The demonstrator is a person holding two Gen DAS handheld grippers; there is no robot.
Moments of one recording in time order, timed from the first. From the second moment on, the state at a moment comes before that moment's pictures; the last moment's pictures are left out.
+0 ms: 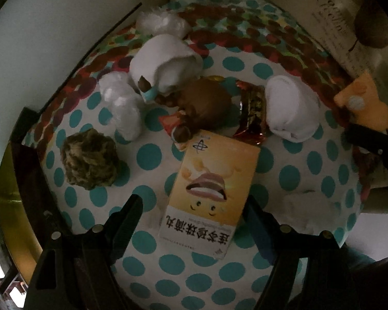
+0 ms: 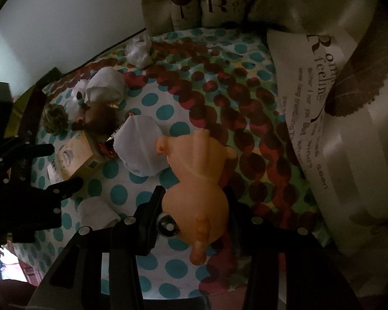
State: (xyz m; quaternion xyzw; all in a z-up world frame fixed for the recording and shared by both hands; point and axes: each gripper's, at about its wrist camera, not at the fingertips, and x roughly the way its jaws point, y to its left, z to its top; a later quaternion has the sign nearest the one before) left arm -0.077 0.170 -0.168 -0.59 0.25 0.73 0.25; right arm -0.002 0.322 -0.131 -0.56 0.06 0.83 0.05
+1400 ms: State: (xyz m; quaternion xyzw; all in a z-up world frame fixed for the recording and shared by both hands) left arm -0.053 0.064 -0.052 -0.52 0.10 0.84 0.16; right arm 0.000 0.299 -0.103 -0.53 0.06 0.85 0.05
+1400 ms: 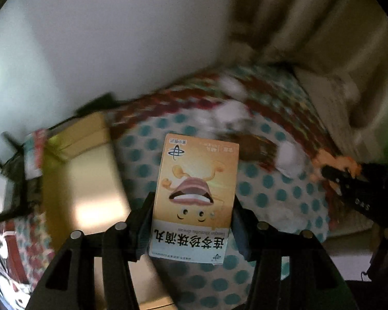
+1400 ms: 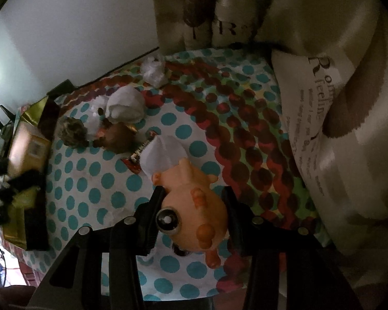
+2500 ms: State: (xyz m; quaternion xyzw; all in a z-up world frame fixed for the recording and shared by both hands) left arm -0.068 -0.072 -0.135 -0.59 -0.01 0.80 -0.01; right arm -0.007 0.222 -0.076 -0.51 0.01 0.86 0.00
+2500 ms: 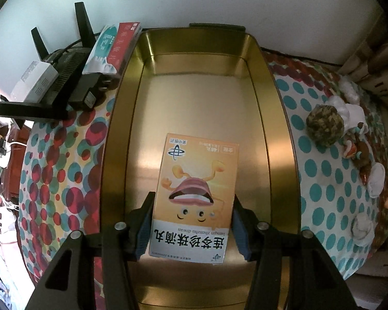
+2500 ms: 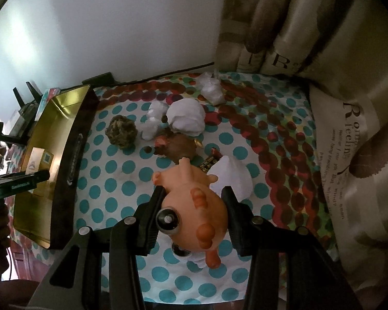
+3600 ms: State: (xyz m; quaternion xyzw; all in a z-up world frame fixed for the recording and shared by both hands) left arm -0.070 -0.058 -0.140 -0.60 0.02 0.80 -0.01; right arm 0.001 0.223 -0.076 -0.51 0.01 0.86 -0.01
